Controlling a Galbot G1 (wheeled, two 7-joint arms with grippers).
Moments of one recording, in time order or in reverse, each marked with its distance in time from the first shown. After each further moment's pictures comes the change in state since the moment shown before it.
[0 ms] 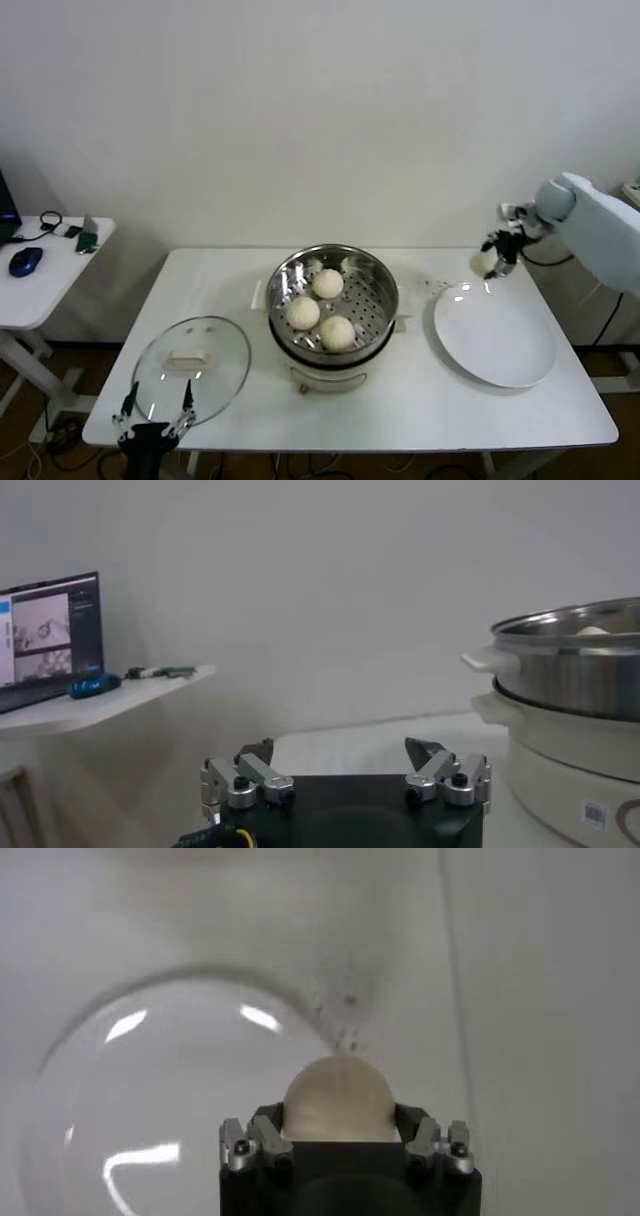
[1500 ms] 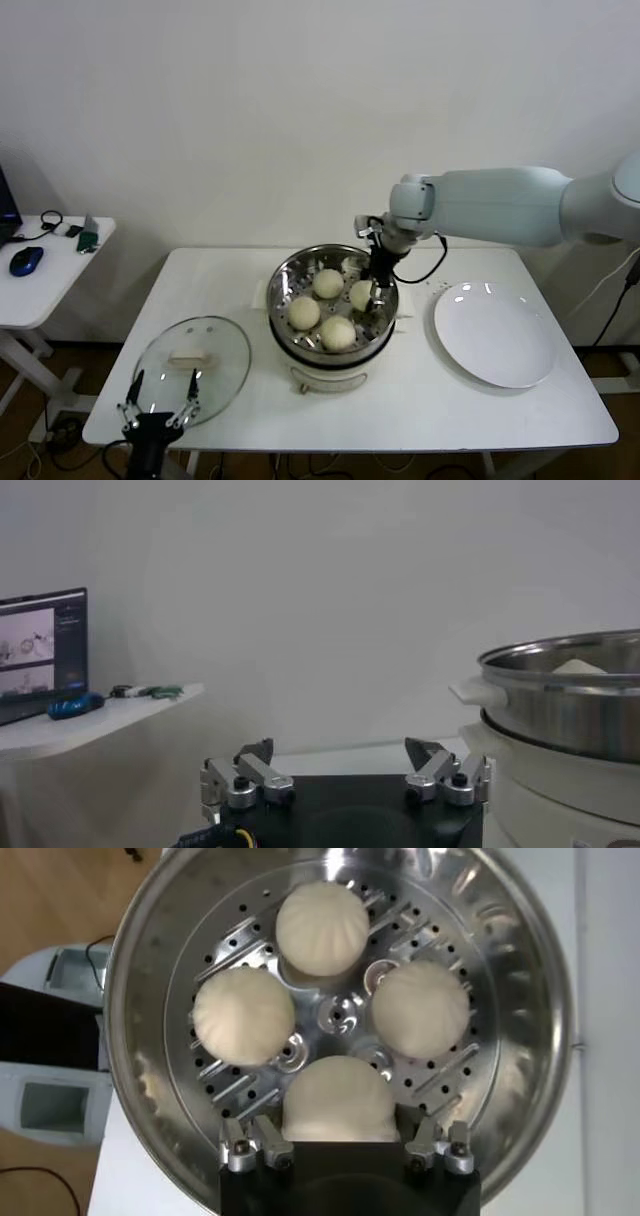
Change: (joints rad) left arm -0.015 0.035 0.022 -0.023 -0.029 0.003 -0.011; right arm 0.339 0.310 -0.668 0.537 0.670 -0.272 0.269
